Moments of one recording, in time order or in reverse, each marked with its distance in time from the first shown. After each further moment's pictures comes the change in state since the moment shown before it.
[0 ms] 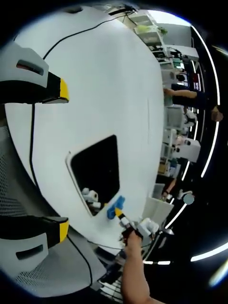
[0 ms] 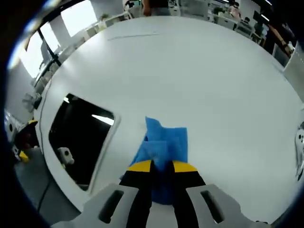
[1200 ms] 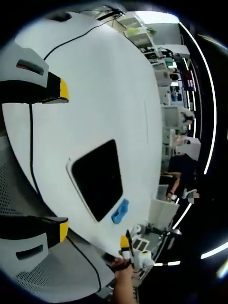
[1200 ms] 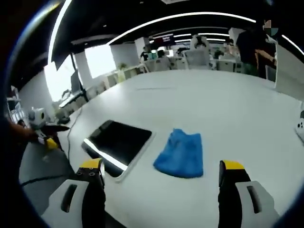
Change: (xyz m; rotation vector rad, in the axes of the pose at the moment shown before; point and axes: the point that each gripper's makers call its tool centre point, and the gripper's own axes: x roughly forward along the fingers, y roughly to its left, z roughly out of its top) left arm -0.004 0.008 0.003 0.077 0.006 0.062; right arm -0.084 0.031 -0.033 -0.043 -0.551 0.136
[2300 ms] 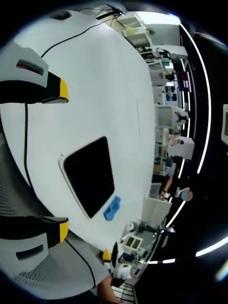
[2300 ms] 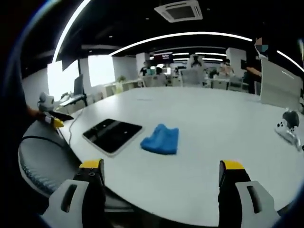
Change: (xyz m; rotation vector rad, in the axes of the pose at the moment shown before) left arm -0.005 -0.008 0.016 -0.003 -0.077 -0.020; right arm -0.070 -0.026 -0.032 -0.032 -0.143 -0.066
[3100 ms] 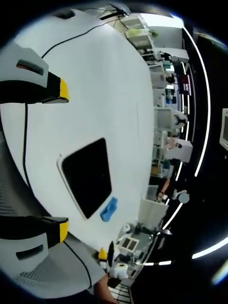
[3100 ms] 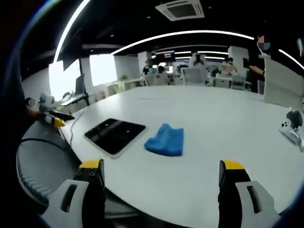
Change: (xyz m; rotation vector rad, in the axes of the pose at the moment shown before) left arm 0.002 0.000 -0.001 -0.026 -0.001 0.001; right arm 0.007 0.010 0.000 0.002 0.008 0.026
